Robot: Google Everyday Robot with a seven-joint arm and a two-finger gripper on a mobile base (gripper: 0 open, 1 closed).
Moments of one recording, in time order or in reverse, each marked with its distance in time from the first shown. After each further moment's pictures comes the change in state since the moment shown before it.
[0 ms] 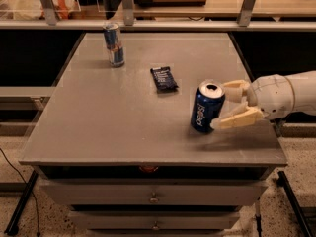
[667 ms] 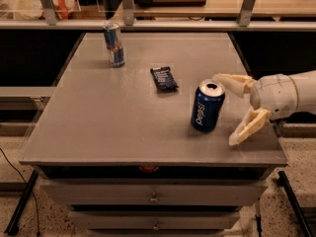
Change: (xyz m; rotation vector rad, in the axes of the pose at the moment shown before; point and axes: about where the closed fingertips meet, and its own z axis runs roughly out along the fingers) arm 0.002 -0.002 -0.008 0.036 0.037 0.007
